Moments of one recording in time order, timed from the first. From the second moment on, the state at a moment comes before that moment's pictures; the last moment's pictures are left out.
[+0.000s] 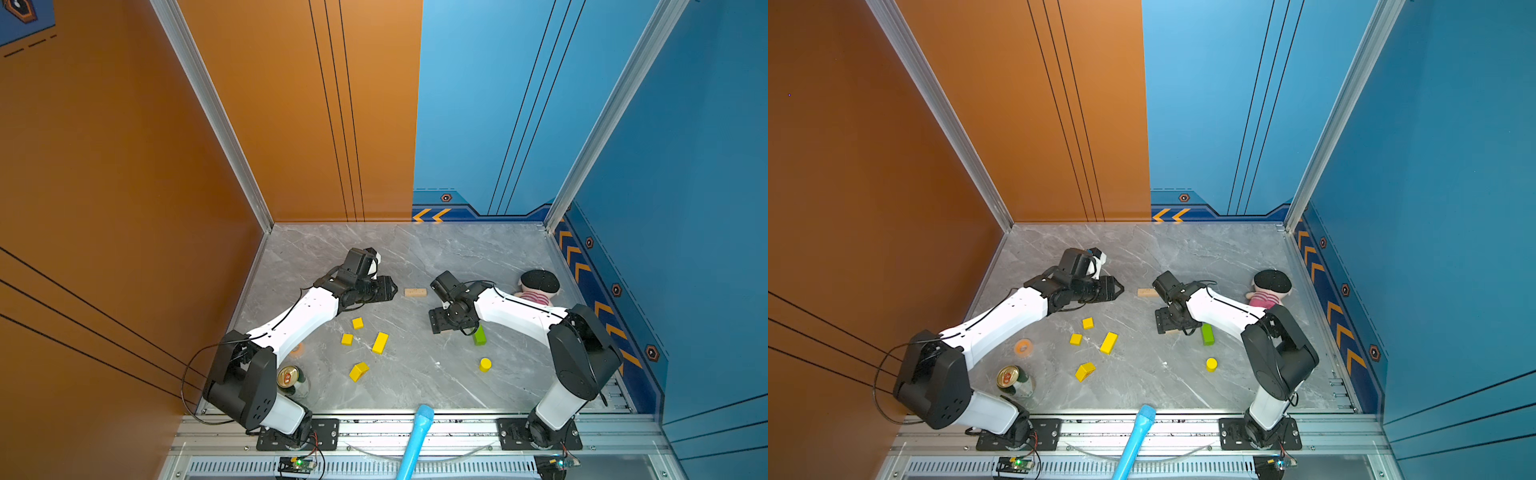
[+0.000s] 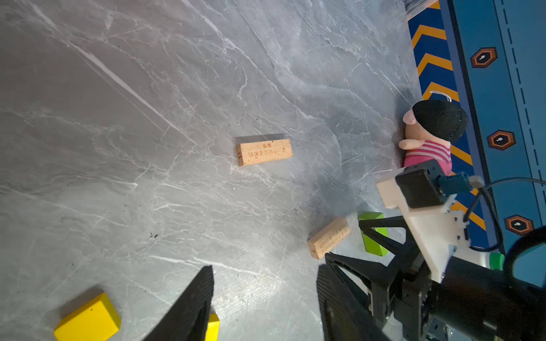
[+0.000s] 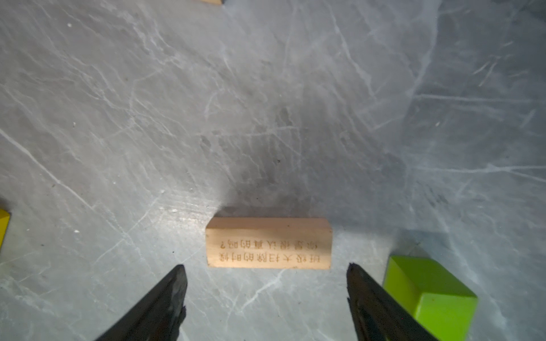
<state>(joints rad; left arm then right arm) -0.48 1.49 1.07 -0.41 0.24 -0.54 0.67 1.70 1.11 -0.71 0.07 0.47</state>
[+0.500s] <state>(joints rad) -0.49 1.49 1.07 -0.41 0.24 -0.54 0.68 1.75 1.10 -0.68 0.07 0.50</state>
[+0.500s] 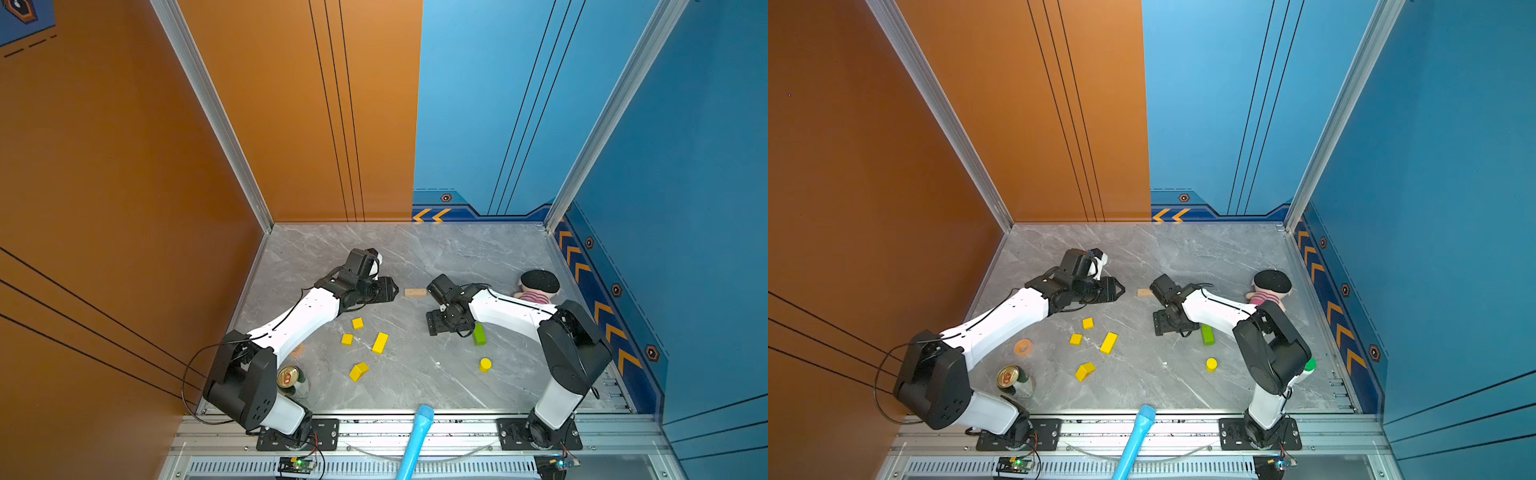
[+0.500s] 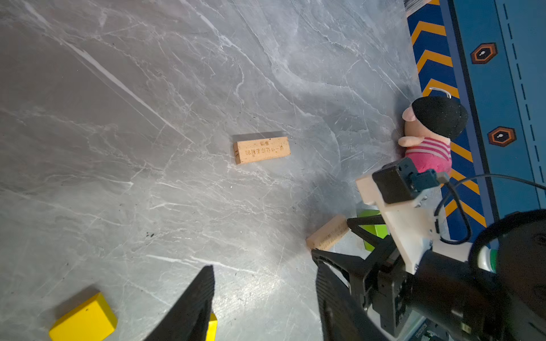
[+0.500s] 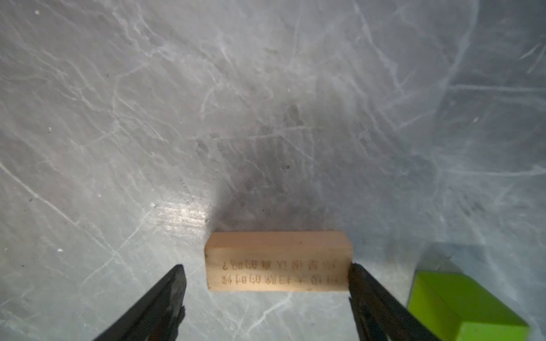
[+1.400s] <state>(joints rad) -0.49 1.49 1.06 -0.41 0.24 -0.54 0.69 1.75 1.09 -0.67 0.12 0.54</state>
